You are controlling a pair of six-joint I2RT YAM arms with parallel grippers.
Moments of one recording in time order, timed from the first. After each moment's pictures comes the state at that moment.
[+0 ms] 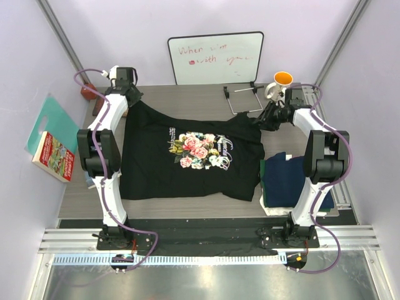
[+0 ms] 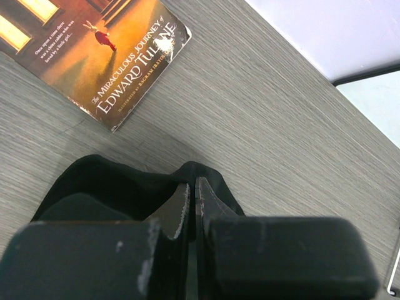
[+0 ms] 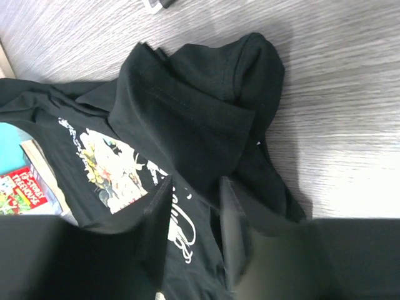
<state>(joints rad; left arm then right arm) -0.04 2.10 1.87 -0.48 -0.24 -0.65 -0.05 1.94 1.42 -0.43 -0.49 0.52</state>
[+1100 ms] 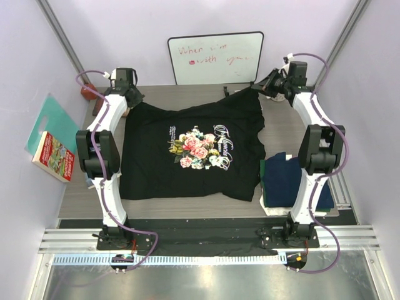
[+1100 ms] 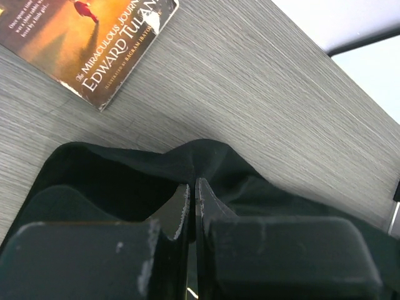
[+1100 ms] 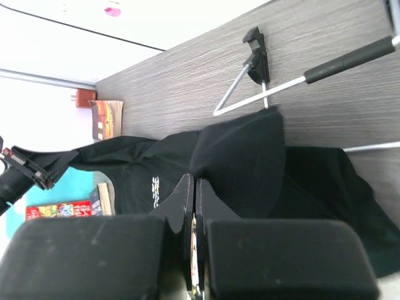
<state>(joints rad) -0.04 2.07 1.85 -0.52 -0.16 -0.65 -0.04 2.07 1.80 -0.23 -0.58 0.63</state>
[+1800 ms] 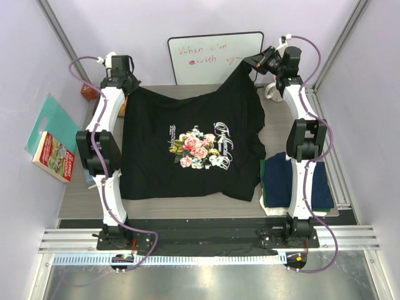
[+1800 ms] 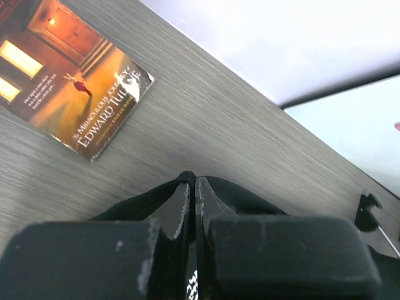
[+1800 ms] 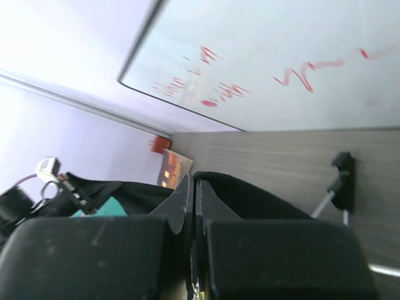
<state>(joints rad) -0.04 2.11 2.05 -0.54 -0.21 -0.62 -0.01 2.43 2.27 0.09 -0.67 0.91</state>
